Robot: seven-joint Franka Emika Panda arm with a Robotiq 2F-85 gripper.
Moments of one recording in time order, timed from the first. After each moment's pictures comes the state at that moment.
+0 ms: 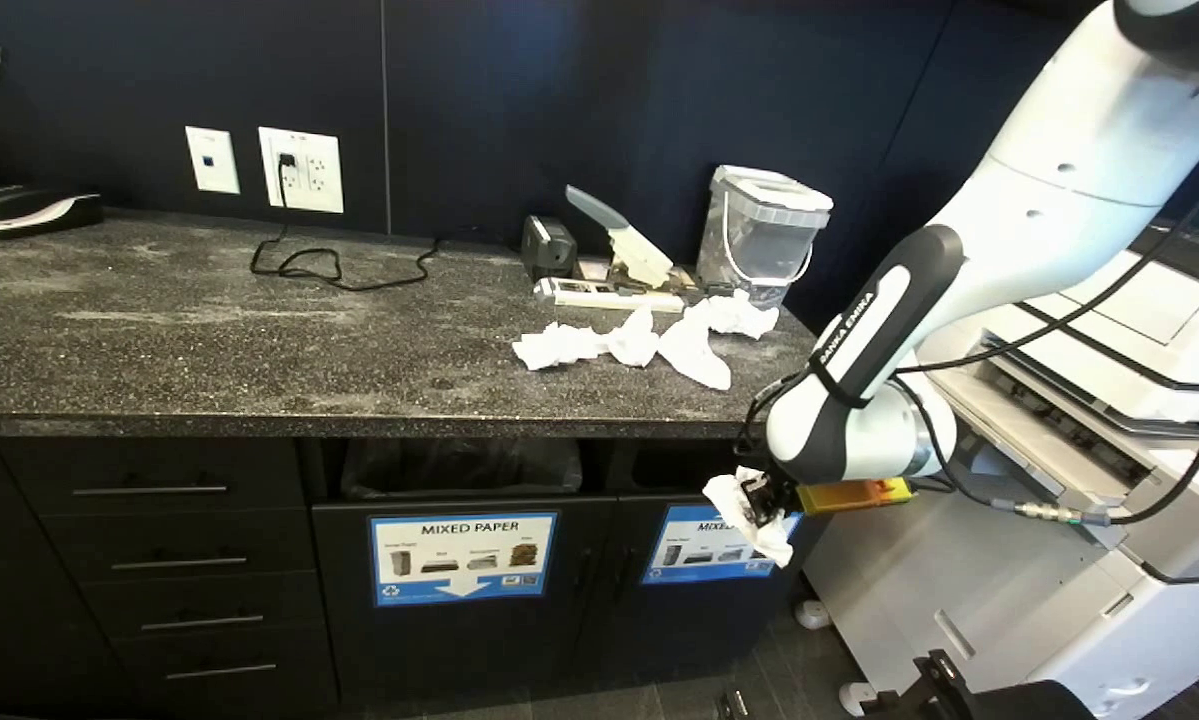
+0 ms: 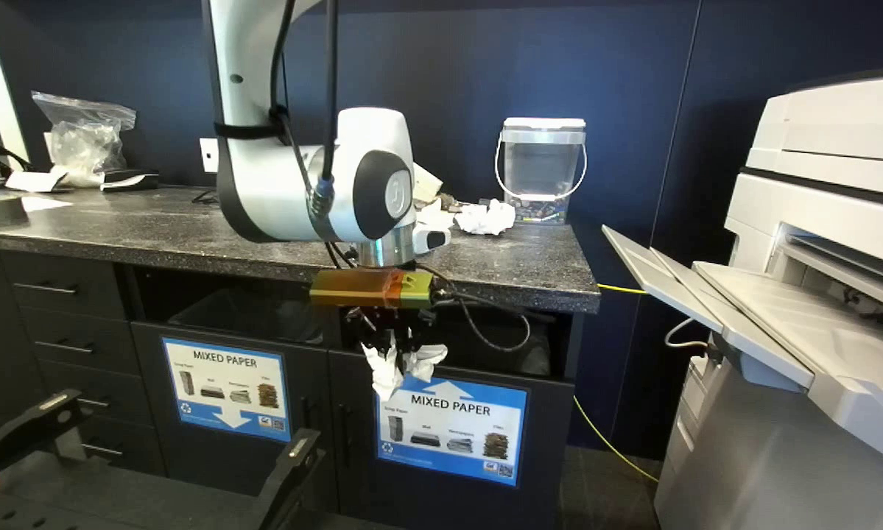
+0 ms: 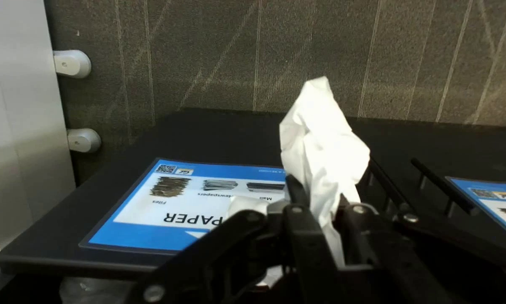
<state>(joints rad) -0.07 0.64 -0.08 -2.38 -0.15 3.10 -0.07</state>
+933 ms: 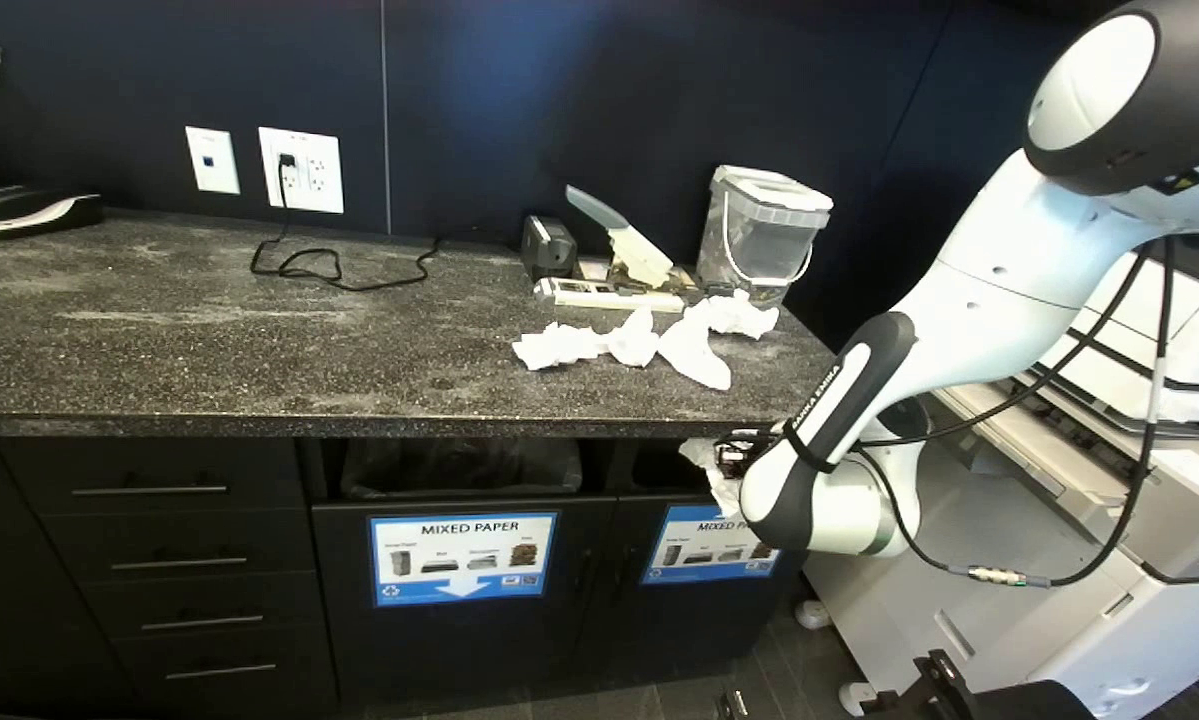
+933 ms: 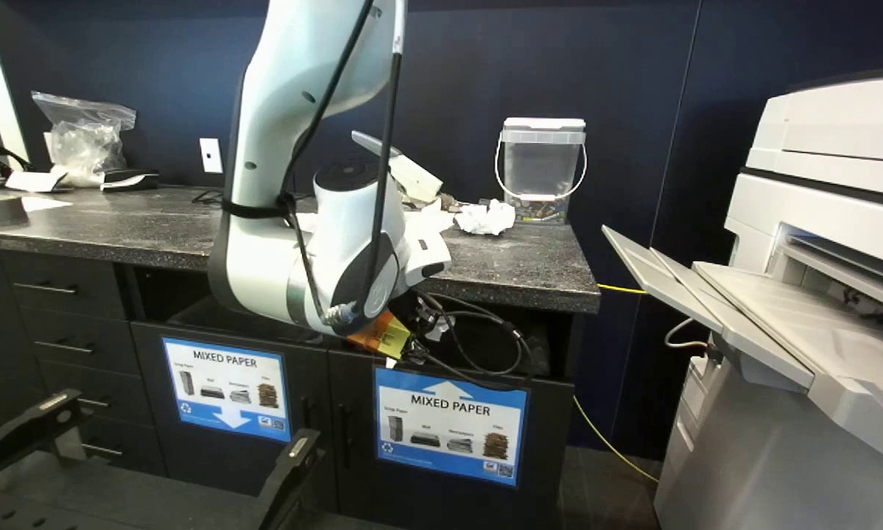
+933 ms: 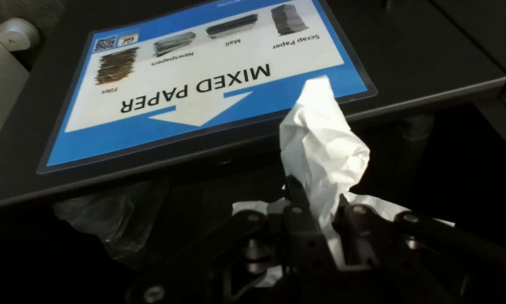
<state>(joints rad) -0.24 0.89 0.08 -2.30 -0.10 3.80 0.10</state>
